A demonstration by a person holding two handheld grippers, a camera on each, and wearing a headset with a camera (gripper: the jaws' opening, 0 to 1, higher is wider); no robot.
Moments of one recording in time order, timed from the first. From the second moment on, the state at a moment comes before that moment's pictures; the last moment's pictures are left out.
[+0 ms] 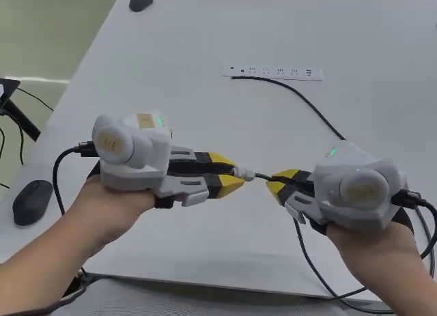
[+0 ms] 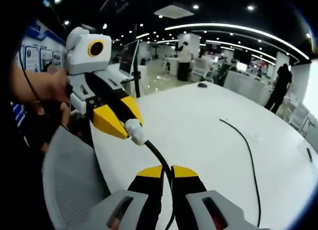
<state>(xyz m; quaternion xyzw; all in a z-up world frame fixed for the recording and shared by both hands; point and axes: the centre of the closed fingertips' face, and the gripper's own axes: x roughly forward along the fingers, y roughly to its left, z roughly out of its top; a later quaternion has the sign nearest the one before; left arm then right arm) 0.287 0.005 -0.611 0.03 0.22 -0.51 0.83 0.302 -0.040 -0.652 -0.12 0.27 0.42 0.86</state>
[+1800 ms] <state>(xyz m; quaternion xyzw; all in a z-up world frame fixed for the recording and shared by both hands) 0.285 0.001 -0.612 0.03 0.23 -0.50 0.83 0.294 -0.082 -0.699 0.04 0.37 0.37 0.85</state>
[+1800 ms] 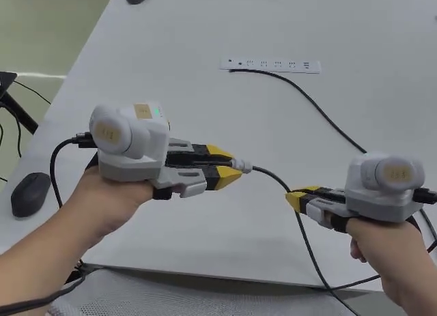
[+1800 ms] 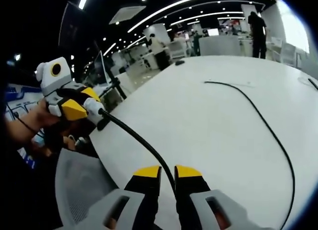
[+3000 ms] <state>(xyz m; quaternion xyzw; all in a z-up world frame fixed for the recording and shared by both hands) 0.269 0.005 -0.611 0.01 0.23 -0.50 0.84 0.273 -0.002 -0.634 -0.26 0.17 0.53 0.79</state>
